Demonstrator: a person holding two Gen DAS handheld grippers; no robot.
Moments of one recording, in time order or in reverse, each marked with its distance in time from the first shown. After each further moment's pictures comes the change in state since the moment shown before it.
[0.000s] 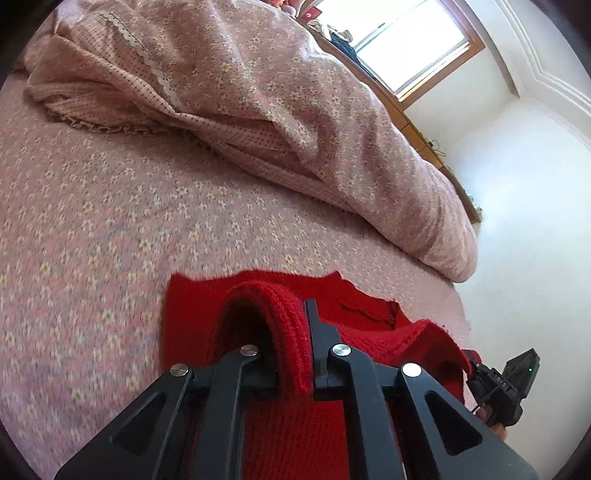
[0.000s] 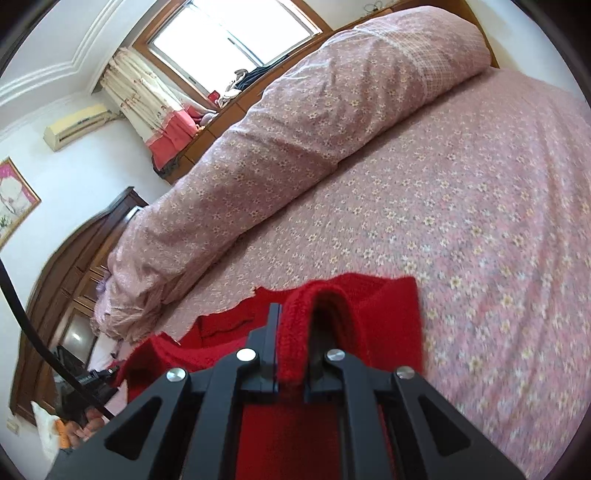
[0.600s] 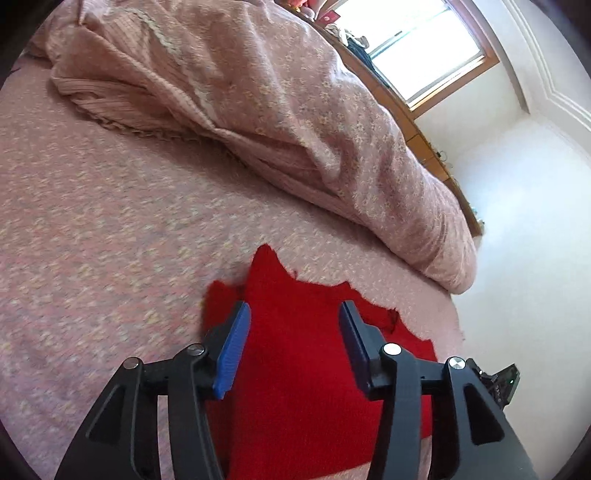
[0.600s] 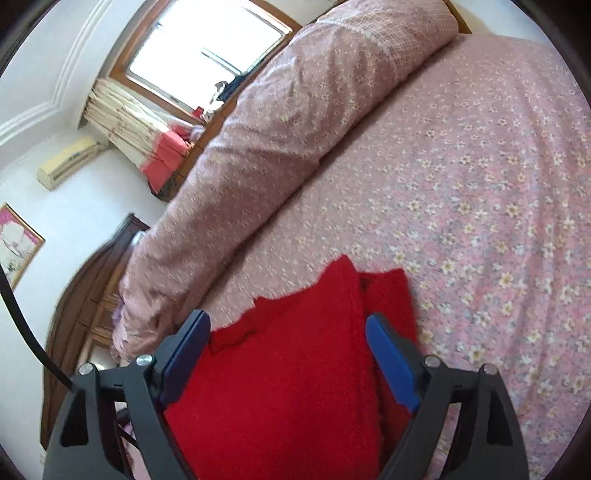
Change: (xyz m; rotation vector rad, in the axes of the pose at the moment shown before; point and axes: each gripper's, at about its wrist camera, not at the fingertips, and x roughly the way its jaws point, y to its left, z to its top) left arm -0.043 0.024 0.003 -0.058 0.011 0.008; right arm -0.004 -0.024 -0.003 0.153 -0.003 0.036
